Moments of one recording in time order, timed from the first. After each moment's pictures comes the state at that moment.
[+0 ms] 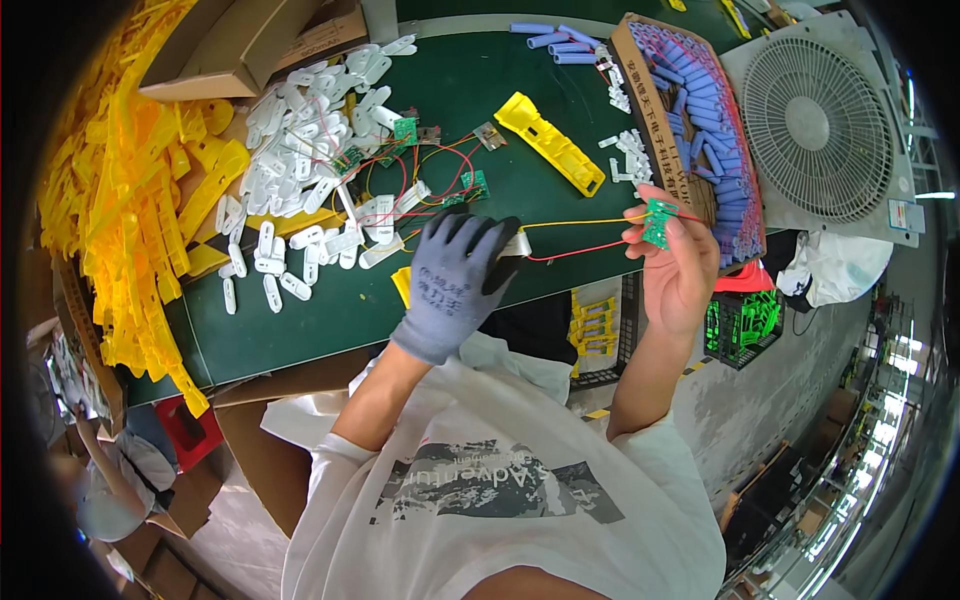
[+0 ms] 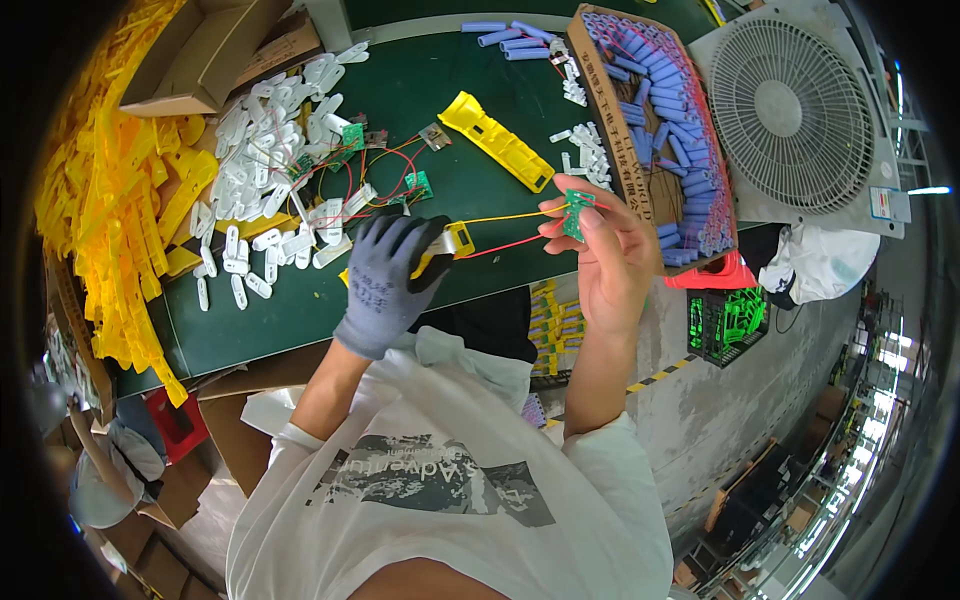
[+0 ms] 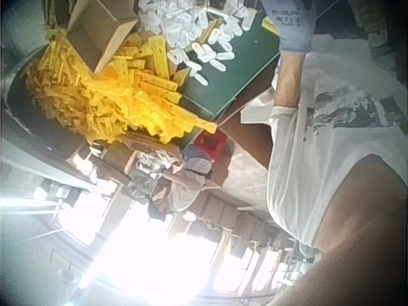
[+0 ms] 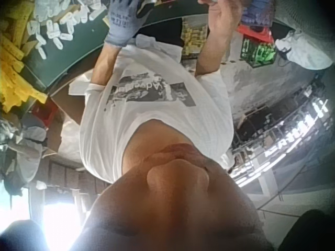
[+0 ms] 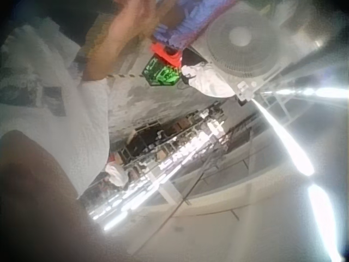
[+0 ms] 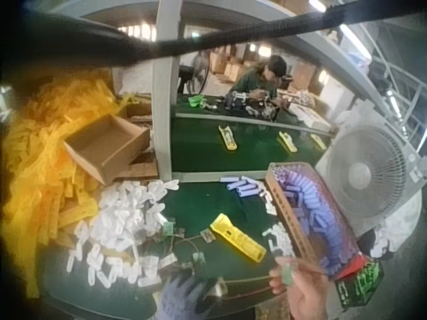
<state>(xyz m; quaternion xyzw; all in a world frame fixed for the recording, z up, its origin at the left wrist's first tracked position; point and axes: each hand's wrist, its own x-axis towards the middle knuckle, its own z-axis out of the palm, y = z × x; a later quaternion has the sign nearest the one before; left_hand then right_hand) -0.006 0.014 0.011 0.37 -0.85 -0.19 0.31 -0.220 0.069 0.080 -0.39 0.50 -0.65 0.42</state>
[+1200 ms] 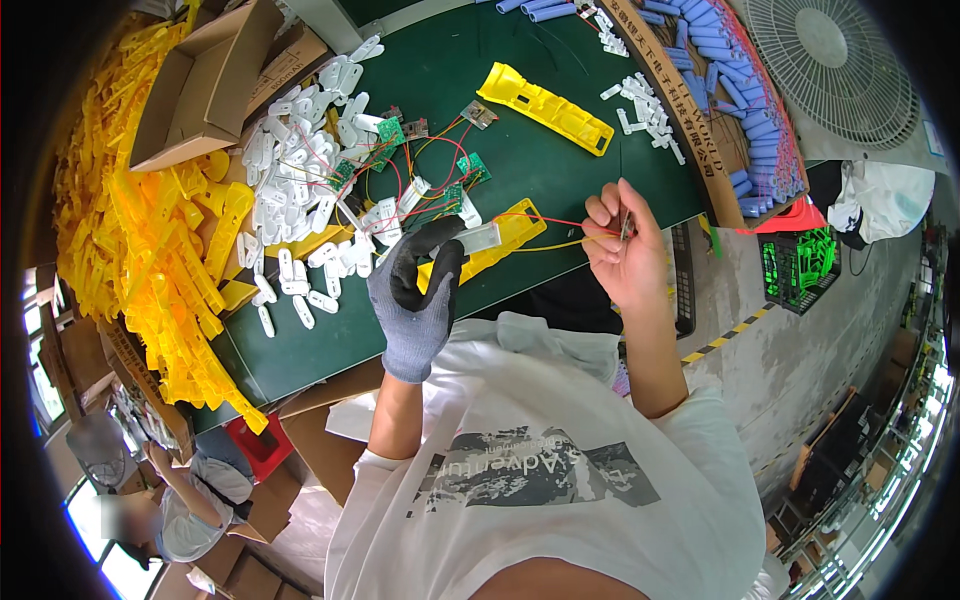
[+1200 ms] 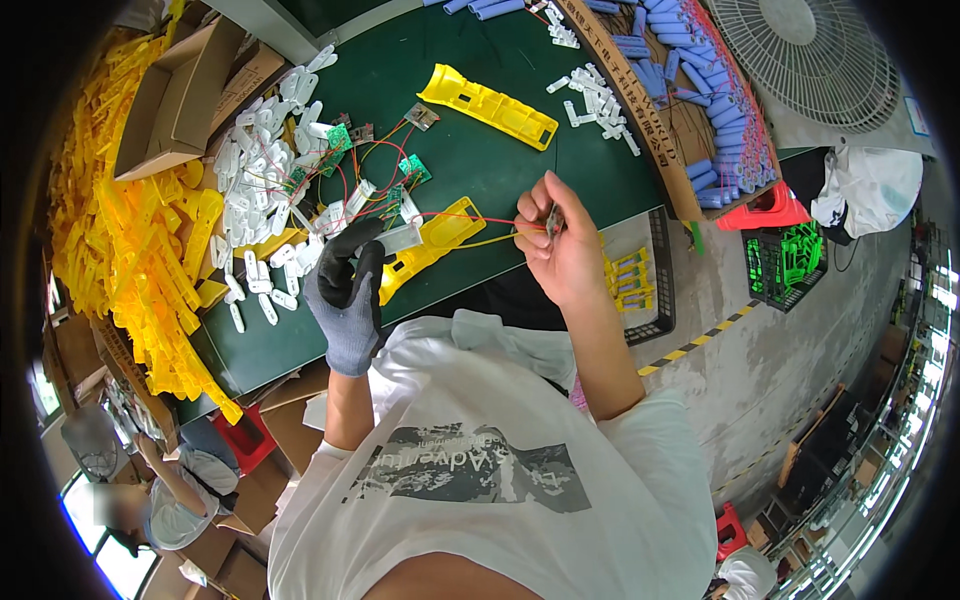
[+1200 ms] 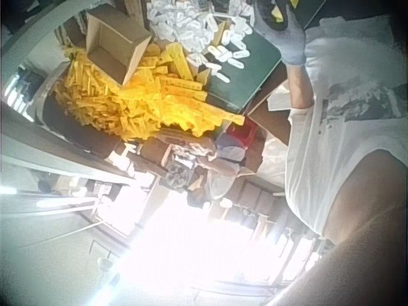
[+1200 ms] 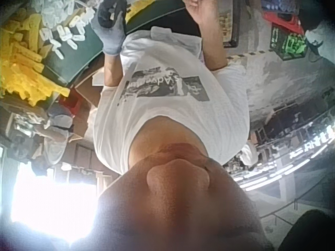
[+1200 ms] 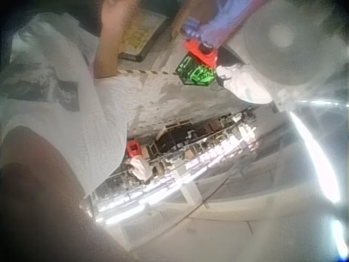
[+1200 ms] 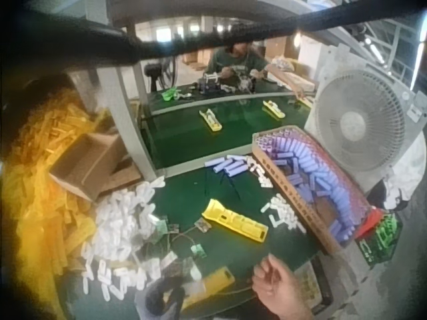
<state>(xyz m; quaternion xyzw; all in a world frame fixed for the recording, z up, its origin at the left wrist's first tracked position) 0.019 0.022 0.022 0.43 -0.57 -0.52 0.47 -0.206 0.081 -0.005 -0.04 0.28 -0.68 0.67</state>
